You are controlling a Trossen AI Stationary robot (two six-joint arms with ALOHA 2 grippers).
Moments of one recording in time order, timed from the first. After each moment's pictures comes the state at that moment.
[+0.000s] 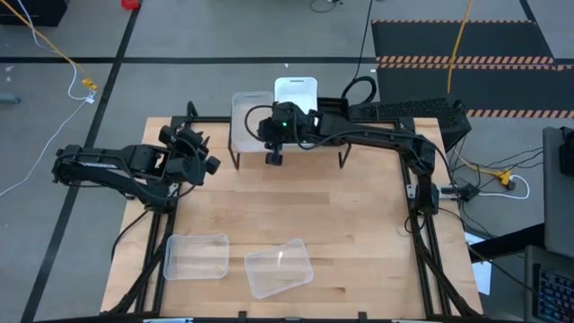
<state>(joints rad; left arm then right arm) -0.09 0.95 1.05 -1.10 -1.05 -0.63 -0.24 1.97 1.88 -0.47 0.08 -0.33</state>
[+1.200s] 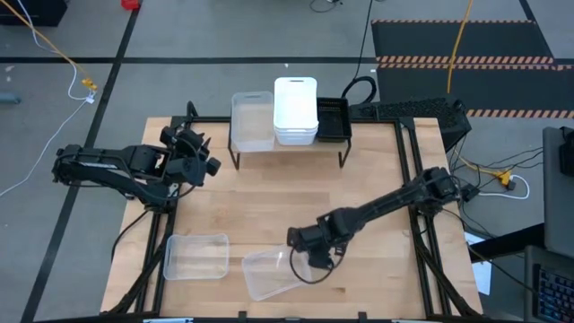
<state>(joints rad) -0.10 0.96 1.05 -1.09 -1.03 -0.63 0.32 1.88 1.39 -0.68 -0.07 -1.09</state>
